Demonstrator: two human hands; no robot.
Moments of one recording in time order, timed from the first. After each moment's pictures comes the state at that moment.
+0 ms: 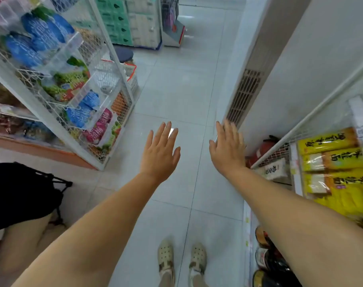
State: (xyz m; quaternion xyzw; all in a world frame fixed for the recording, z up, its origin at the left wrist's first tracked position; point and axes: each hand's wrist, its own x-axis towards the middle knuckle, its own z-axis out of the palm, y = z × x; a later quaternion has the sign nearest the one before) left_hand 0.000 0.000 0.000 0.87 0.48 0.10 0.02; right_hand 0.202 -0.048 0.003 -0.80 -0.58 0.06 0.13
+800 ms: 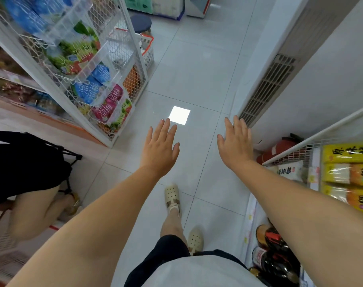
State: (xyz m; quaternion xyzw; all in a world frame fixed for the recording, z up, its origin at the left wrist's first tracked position) left_hand 0.001 0.017 -0.036 0.82 0.56 0.01 0.06; right_hand 0.229 -0.005 -0.039 -0.79 -0.61 0.11 0.05
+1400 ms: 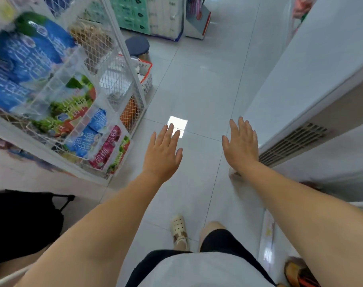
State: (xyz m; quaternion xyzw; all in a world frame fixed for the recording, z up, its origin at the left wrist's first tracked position) left_hand 0.006 0.291 -0.043 0.84 0.54 0.03 0.08; right_hand 0.241 0.269 -0.032 -0.80 -0.58 0.11 0.05
